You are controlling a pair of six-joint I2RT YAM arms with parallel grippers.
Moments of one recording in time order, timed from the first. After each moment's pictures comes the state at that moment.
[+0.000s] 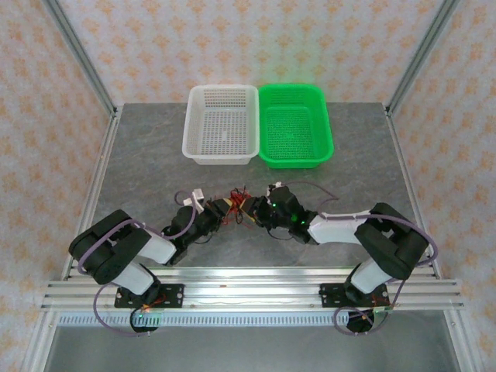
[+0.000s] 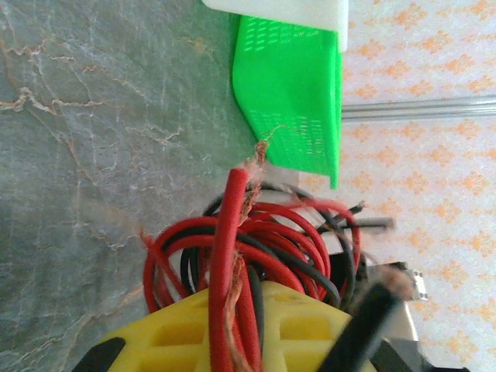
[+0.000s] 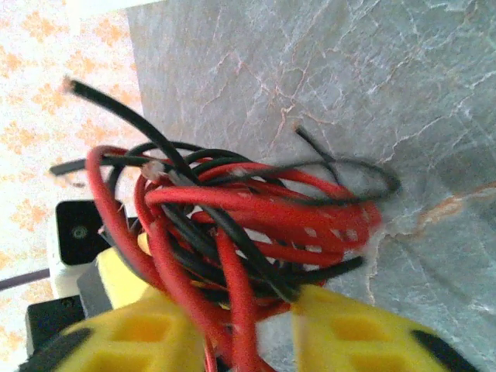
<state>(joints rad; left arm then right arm) -0.61 1.51 0.17 1.10 0.06 -1.44 0.83 1.54 0.57 0.47 -0.20 1.33</state>
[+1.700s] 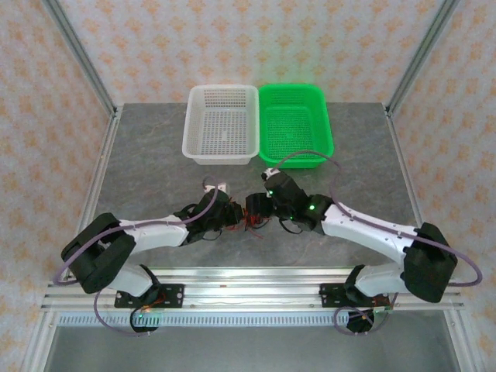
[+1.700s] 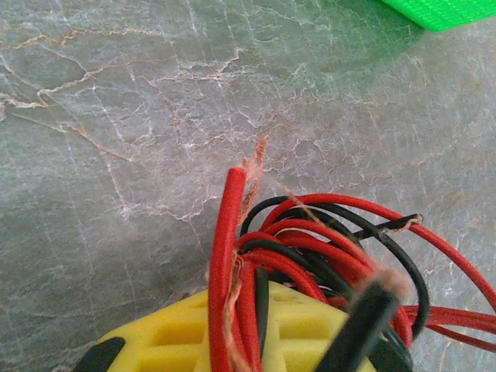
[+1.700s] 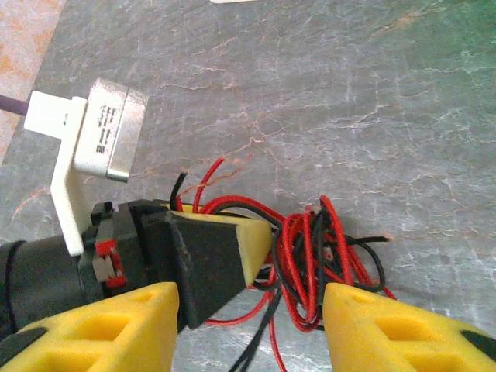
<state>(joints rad) -0.72 1.43 0.54 0.17 -0.01 -0.90 0.89 1.32 0.89 -0.31 0.01 0.68</state>
